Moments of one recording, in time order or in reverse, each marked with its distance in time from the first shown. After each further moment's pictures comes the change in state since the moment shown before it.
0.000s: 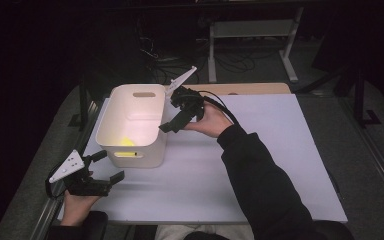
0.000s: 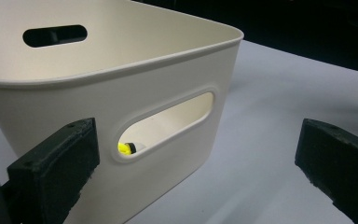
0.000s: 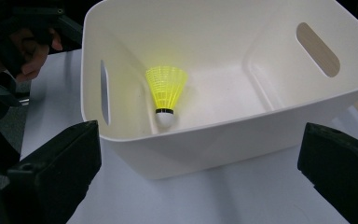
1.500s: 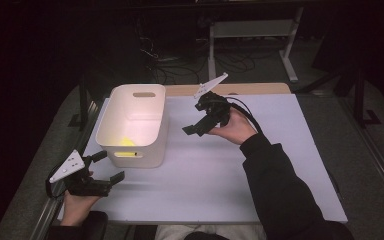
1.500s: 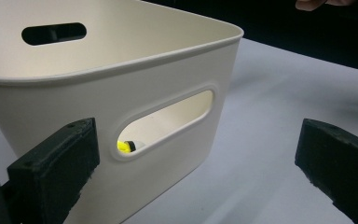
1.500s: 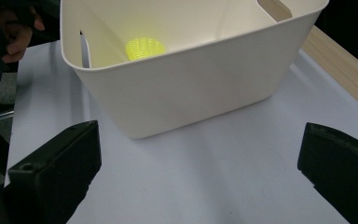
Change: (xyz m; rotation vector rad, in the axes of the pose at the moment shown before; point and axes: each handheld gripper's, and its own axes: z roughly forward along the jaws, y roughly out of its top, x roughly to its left) left arm 0.000 0.000 0.000 0.008 -0.001 0.001; right arm -0.012 -0.054 -0.036 -0.035 -0.051 0.079
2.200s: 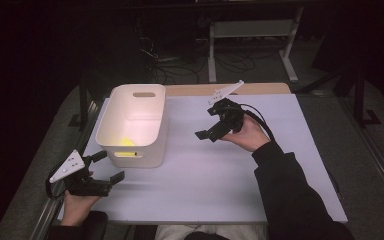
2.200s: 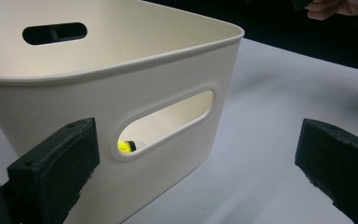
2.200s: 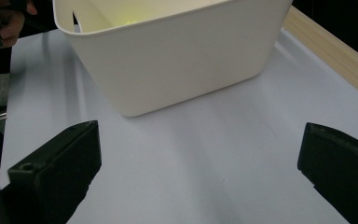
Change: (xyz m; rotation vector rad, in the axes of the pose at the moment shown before) left arm 0.000 0.000 0.000 -0.002 0.003 -0.004; right arm -0.001 -0.032 -0.018 -0.014 -0.030 0.020
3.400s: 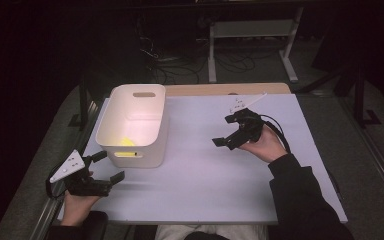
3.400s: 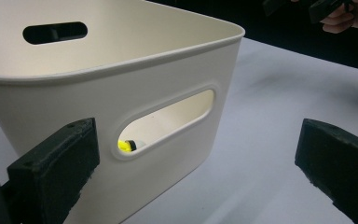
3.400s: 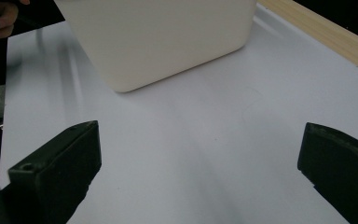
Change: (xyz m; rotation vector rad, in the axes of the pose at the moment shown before) left arm 0.000 0.000 0.000 0.002 0.002 0.001; right arm -0.005 -0.049 -0.026 -0.035 -0.029 0.074
